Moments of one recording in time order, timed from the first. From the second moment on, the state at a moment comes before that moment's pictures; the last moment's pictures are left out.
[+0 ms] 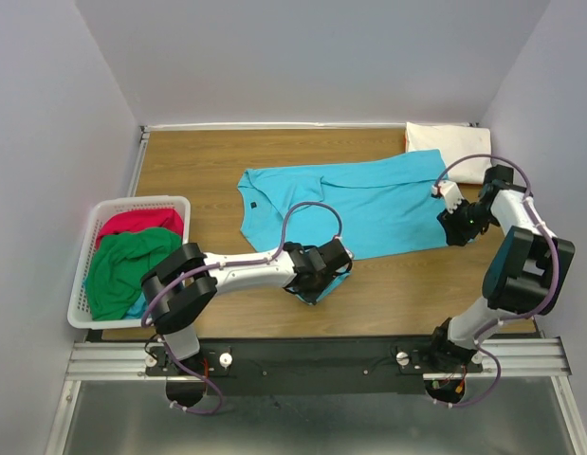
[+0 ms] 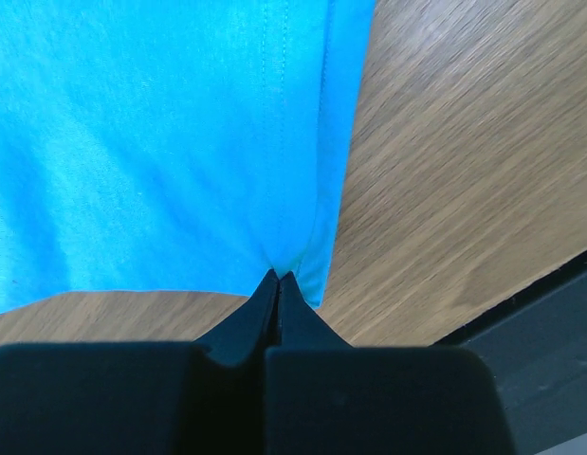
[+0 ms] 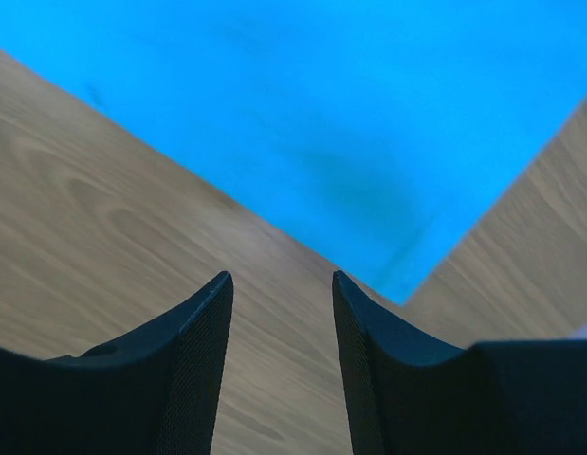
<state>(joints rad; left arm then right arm) -1.11 1.71 1.09 -0.61 -0.08 -0.32 -0.33 1.62 1.13 -0.85 -0.38 -1.12</state>
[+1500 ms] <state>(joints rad) -0.96 1.55 1.14 -0.65 -0.07 -0.29 -0.36 1.81 1.18 -0.70 -0.13 -1.39</state>
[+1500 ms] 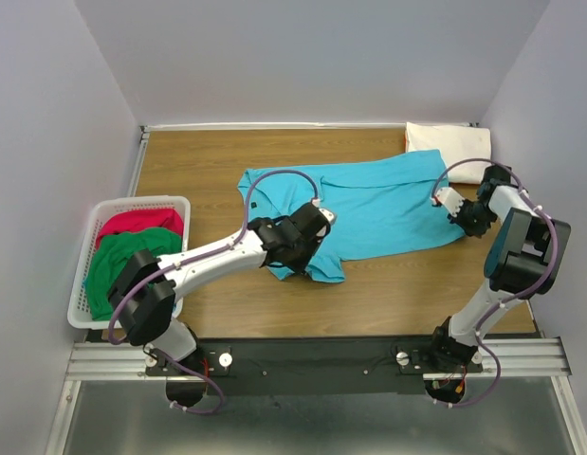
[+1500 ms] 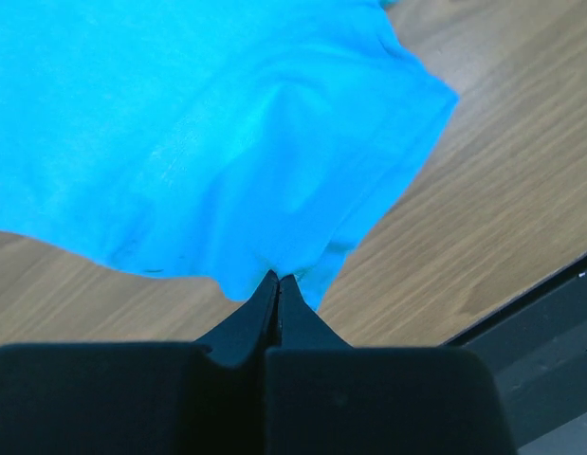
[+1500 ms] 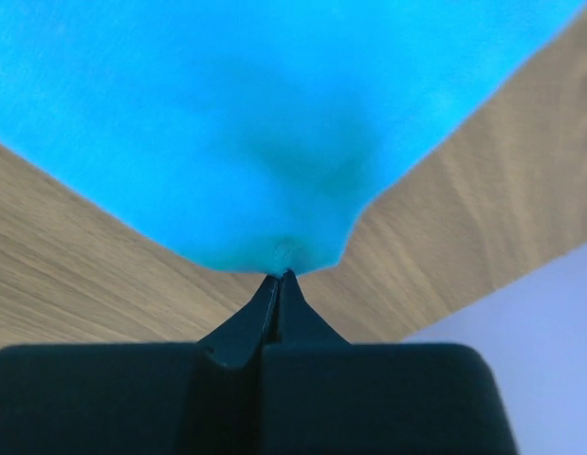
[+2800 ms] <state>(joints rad) -0.58 1.79 1.67 -0.65 -0.07 -0.01 -0.36 1.97 1.54 -0.69 -0.35 -0.86</state>
